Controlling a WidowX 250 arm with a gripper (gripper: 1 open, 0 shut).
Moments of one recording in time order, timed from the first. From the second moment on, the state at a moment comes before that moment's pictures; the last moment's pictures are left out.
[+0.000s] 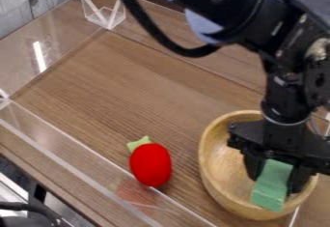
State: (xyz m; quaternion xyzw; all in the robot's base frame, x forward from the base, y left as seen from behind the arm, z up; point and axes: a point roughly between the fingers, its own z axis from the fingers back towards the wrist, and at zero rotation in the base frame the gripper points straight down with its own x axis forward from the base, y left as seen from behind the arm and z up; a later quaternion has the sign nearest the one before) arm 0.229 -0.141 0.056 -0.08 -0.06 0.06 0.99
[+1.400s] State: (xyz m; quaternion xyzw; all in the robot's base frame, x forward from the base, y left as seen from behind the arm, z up) arm 0.243 -0.148 0.060 -0.09 -0.06 0.02 0.99
